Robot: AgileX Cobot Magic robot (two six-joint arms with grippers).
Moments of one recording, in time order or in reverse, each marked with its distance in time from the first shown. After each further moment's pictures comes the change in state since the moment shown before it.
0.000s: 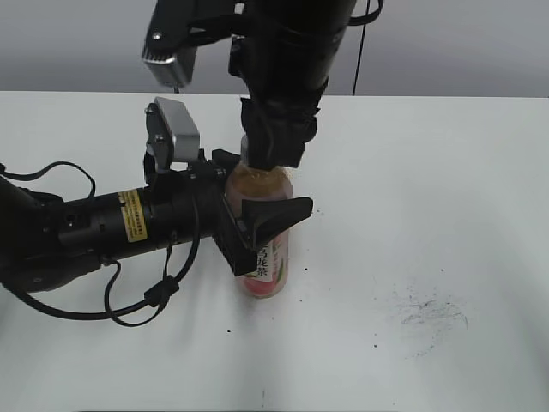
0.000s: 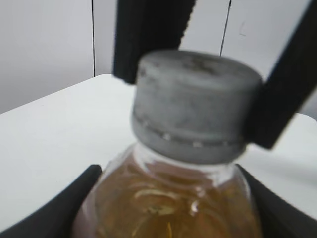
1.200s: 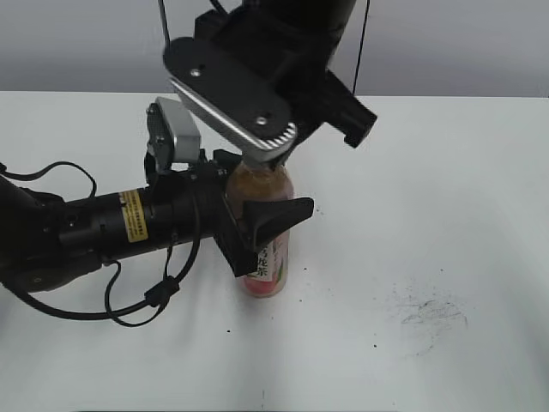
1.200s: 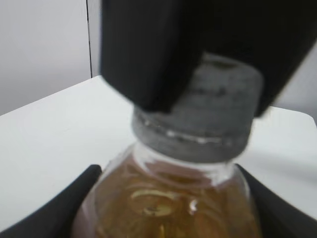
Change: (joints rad) left arm 0.000 0.000 0.000 0.010 -0.001 0.011; right arm -0.003 -0.007 -0.001 0.018 -0.007 -1.043
